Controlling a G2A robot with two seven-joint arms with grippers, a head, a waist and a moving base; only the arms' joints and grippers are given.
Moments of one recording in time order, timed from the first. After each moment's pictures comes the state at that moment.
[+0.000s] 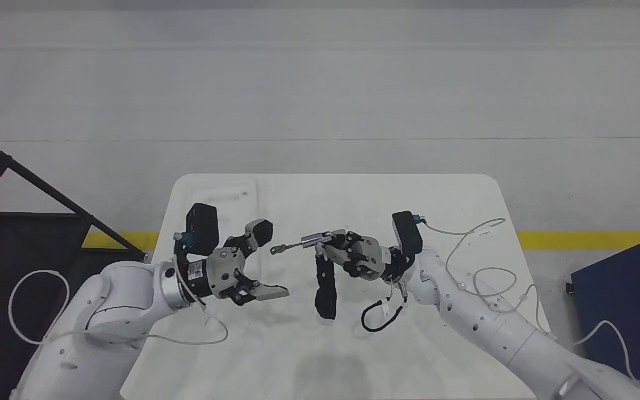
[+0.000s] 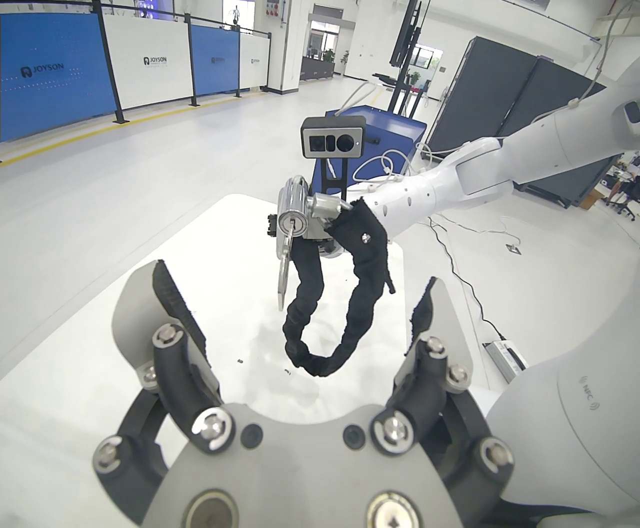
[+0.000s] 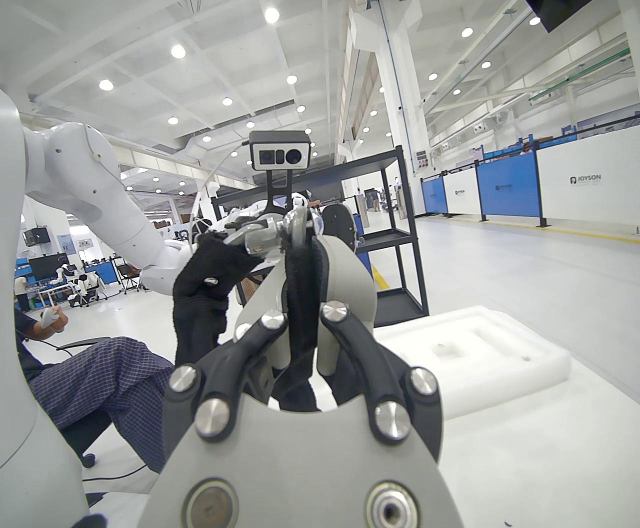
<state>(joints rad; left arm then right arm) 1.49 -0.87 -1.48 -2.02 0.43 -0.82 -0.45 -0.78 -1.11 0.48 -1.25 -0.89 -1.01 -0.81</state>
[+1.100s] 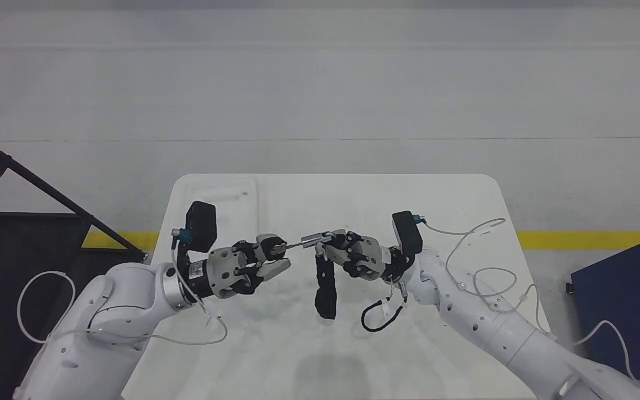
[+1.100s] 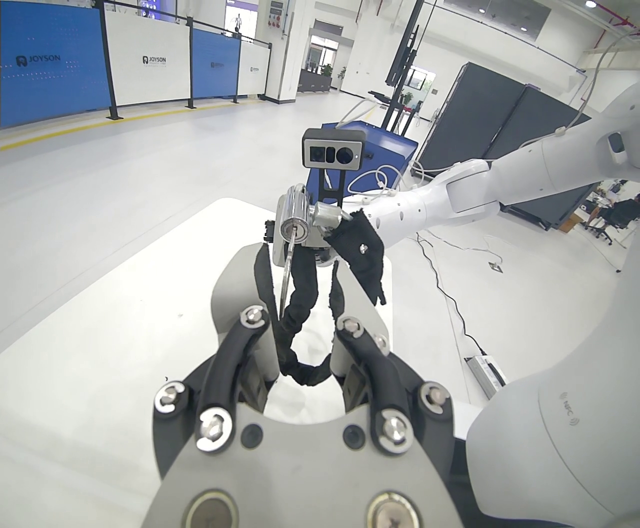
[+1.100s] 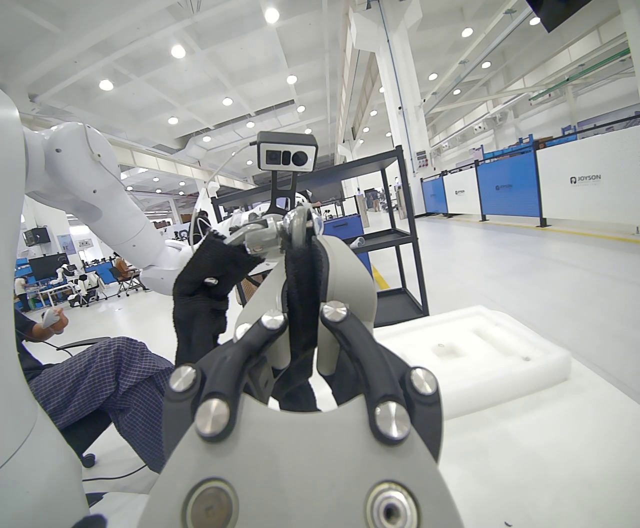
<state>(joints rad) 1.51 -0.87 -1.47 -2.01 0.37 -0.81 -0.44 -0.78 -1.11 0.48 -1.25 -0.89 -1.01 -0.81</state>
